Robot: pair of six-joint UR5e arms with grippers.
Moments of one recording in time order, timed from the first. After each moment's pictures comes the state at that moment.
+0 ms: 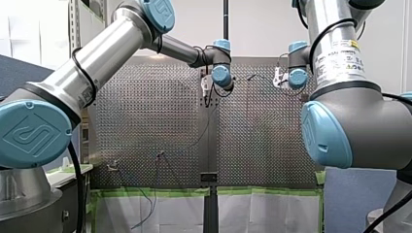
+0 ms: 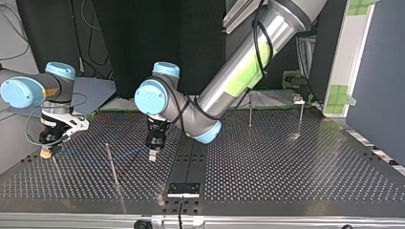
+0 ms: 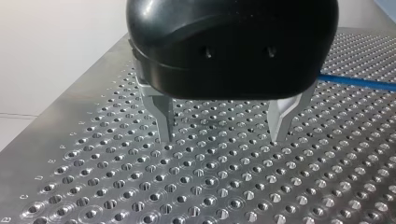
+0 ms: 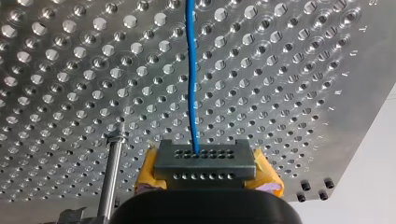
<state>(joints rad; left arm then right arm) -0.68 -2.28 -0.90 -3.09 -1.98 -1.64 1.72 -1.12 1.37 -0.31 1.69 1.64</state>
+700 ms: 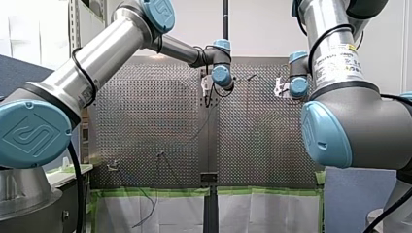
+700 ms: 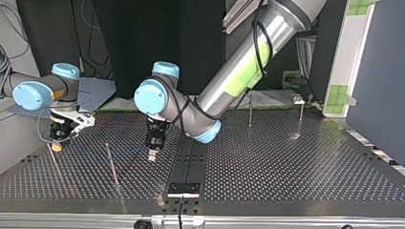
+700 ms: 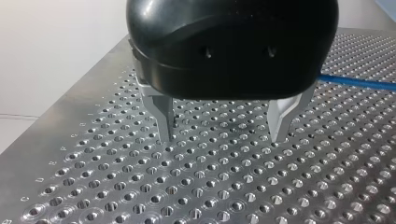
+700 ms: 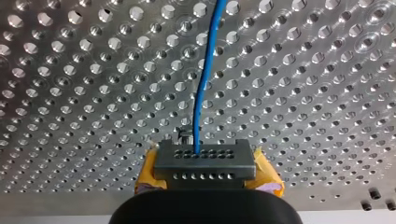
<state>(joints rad) -0.68 -2.28 -0.90 -3.09 -1.98 -1.64 1.71 -1.06 1.37 -0.29 1.67 1.63</state>
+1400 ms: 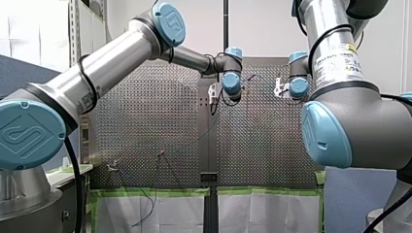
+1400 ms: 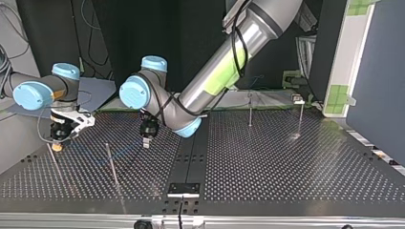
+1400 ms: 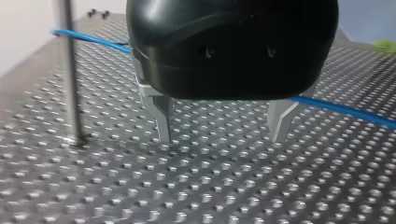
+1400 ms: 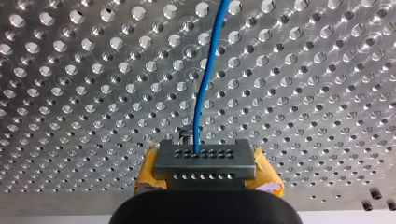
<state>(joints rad) -0.74 -2.41 -0.77 -3.22 -2.06 -1.62 1.71 -1.06 1.37 -0.29 1.67 1.63</state>
